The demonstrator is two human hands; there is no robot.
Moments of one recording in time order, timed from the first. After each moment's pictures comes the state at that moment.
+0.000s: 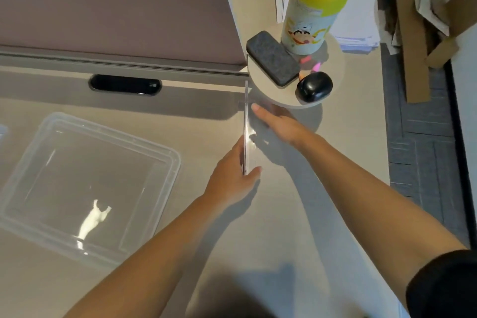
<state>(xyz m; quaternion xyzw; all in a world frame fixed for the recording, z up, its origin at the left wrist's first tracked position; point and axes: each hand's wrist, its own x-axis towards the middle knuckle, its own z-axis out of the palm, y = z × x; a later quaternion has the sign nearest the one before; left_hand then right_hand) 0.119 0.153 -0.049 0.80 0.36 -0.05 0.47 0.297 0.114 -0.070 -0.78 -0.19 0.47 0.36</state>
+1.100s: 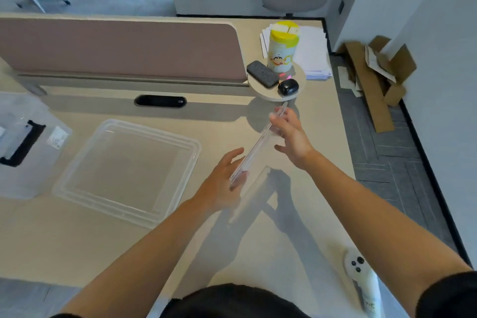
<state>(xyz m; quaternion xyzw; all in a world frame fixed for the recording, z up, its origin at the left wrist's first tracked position) -0.033 0.096 0.034 0.87 0.18 0.04 0.46 0.155 -0.002 0.068 -0.68 -0.16 0.37 0.61</state>
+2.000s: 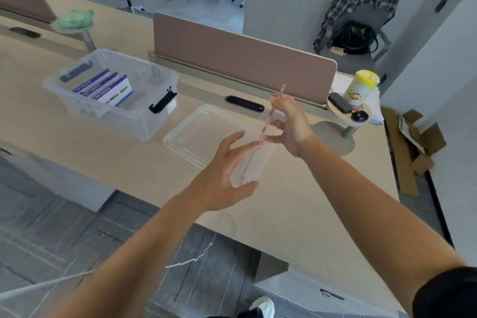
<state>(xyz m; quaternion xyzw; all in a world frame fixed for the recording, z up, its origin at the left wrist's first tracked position) -0.338 0.131 0.141 0.85 0.15 0.23 0.45 -0.137 0.096 0.199 -0.63 -0.27 0.40 0.60</state>
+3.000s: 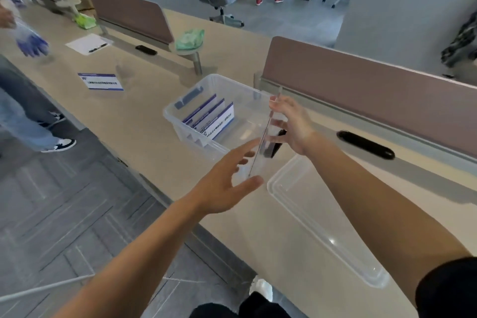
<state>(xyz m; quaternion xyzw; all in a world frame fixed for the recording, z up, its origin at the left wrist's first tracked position) -0.484 0.414 0.140 0.81 0.34 0.19 0.44 -0.271 0.445 0.172 -0.57 -0.32 0.53 0.55</state>
